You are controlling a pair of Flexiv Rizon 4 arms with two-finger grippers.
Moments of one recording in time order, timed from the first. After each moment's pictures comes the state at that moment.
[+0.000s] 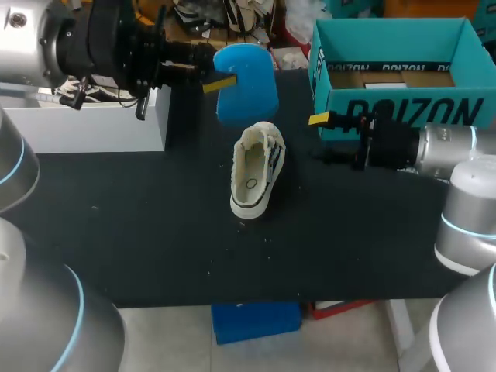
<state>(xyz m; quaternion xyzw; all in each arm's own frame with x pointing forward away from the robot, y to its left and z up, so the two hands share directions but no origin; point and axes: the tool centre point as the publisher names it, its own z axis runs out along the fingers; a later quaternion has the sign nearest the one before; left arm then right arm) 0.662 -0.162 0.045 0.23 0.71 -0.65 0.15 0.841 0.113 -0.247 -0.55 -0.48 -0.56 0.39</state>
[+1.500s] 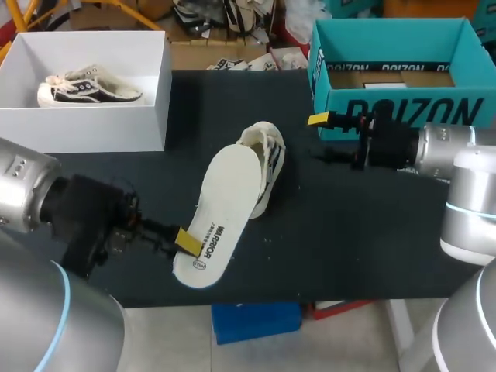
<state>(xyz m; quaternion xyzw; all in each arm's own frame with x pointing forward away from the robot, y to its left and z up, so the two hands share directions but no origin) 0.547 -0.113 -0.142 0.64 0.48 -0.45 0.39 0.841 0.113 -0.247 -0.55 -0.48 -0.56 0.39</state>
